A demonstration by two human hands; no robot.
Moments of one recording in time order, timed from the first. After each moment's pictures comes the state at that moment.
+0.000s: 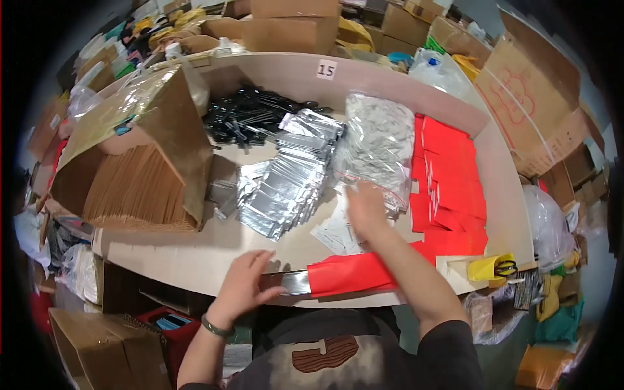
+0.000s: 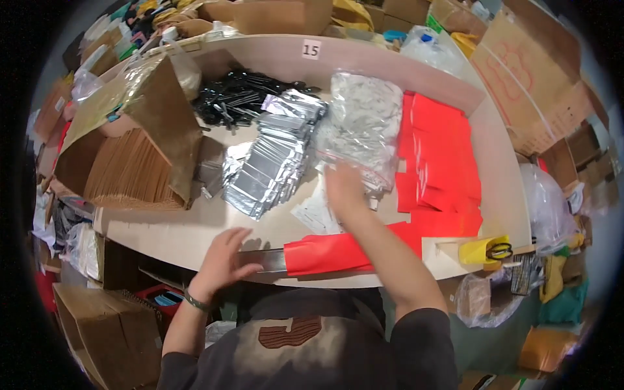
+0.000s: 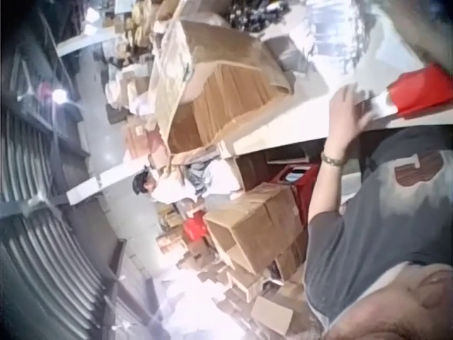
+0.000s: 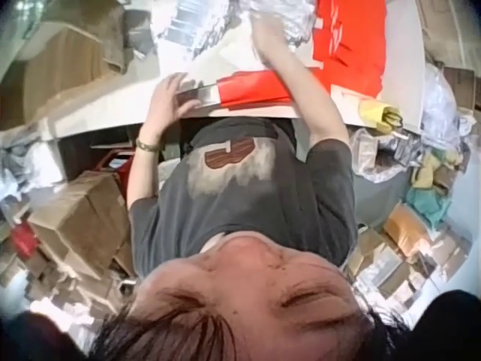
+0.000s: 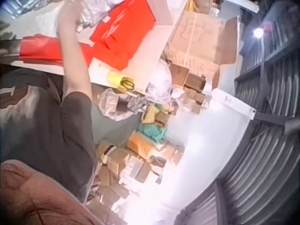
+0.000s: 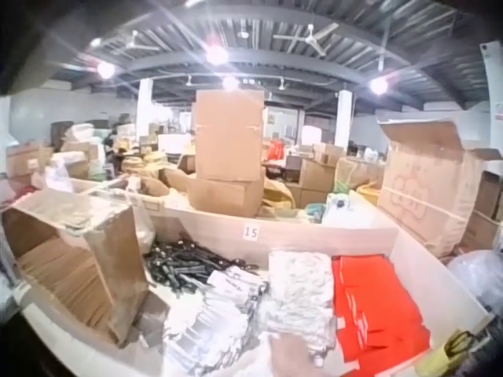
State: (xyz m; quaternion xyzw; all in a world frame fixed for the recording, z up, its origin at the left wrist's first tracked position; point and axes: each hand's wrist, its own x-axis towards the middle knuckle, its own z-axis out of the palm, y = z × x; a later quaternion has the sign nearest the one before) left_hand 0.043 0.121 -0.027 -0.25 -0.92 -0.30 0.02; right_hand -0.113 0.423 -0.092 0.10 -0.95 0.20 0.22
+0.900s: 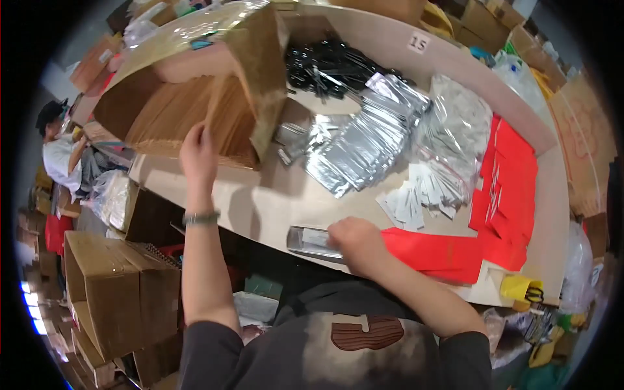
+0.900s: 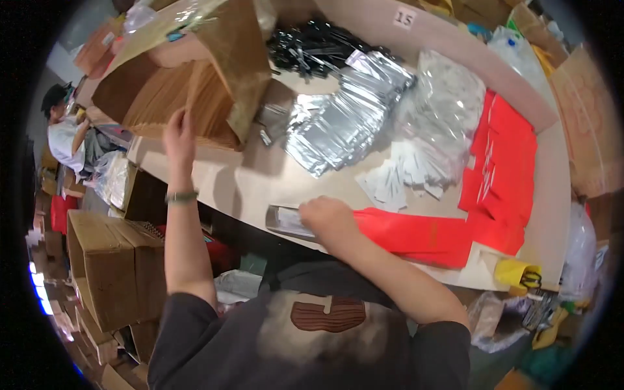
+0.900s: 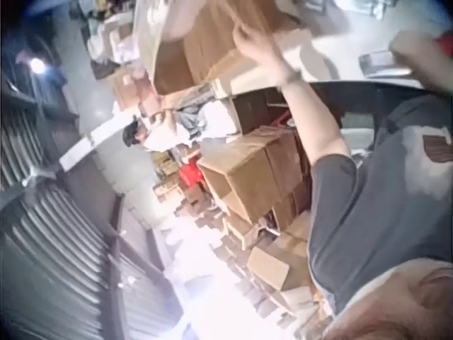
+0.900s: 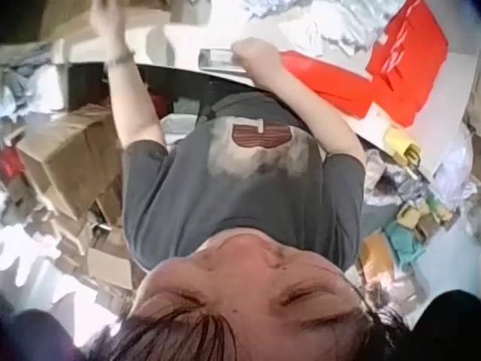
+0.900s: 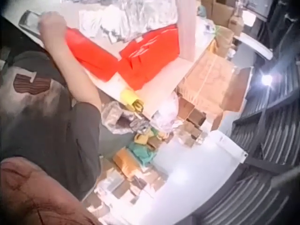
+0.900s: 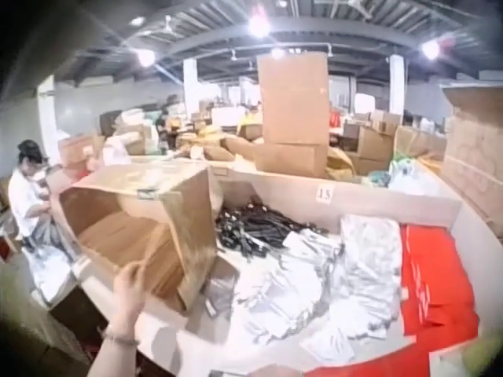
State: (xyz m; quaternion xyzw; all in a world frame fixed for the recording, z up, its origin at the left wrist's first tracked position) left_hand -0.044 -0.043 -0.007 0.17 -0.84 -0.38 0.35; right_hand 0.003 0.305 -0.053 0.41 -0.87 0.26 -0.06
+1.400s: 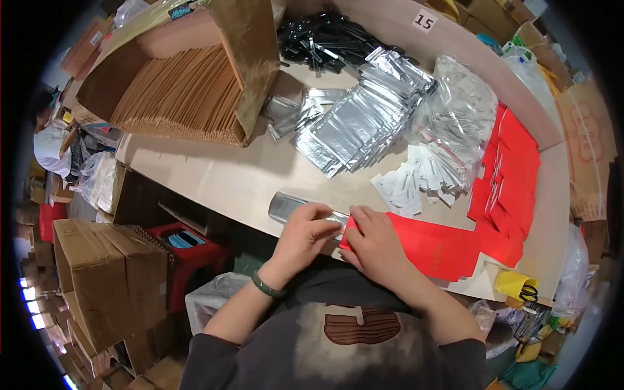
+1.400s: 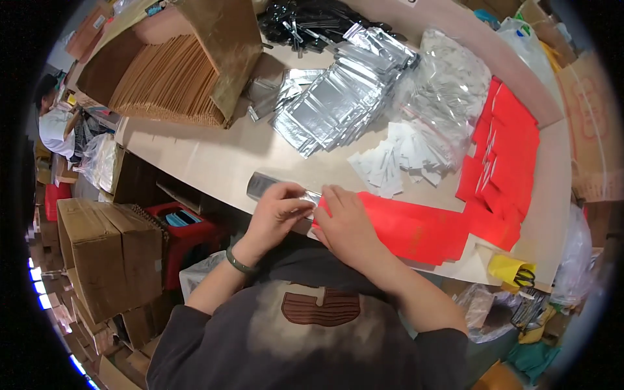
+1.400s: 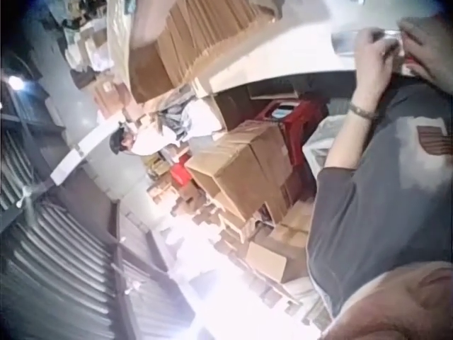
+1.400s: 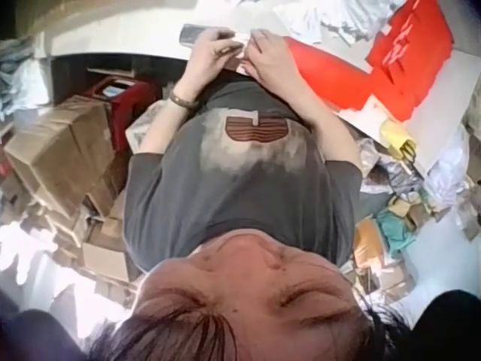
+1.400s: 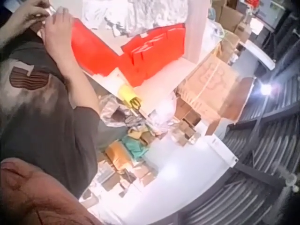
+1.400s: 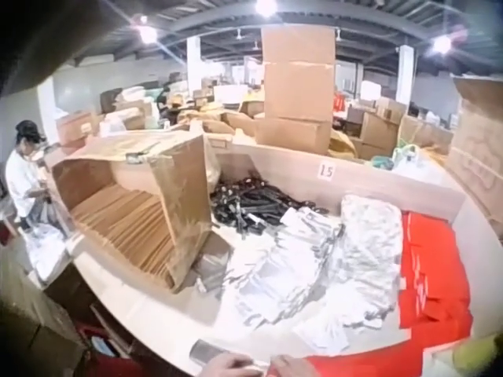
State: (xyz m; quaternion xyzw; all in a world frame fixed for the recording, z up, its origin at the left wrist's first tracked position) left_hand 0.074 0.156 -0.079 -0.11 -0.88 -0.46 0.09; right_hand 0.035 0.355 -0.041 0.46 -0.85 0.24 -0.01
